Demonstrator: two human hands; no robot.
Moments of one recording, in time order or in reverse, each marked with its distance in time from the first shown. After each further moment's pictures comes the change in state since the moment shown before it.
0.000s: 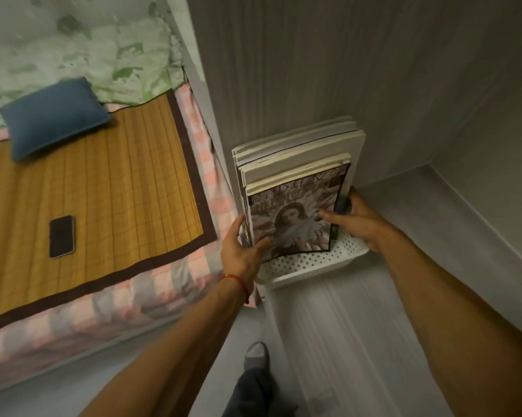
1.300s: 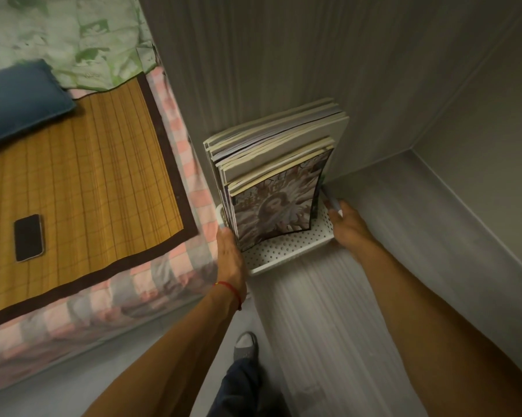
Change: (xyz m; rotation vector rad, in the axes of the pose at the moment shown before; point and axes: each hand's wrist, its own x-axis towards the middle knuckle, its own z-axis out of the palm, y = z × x) left_hand 0.011 -0.046 0.018 -0.131 0.039 -0.199; right_hand -0.009 0.036 0.007 -0.215 0.281 0.223
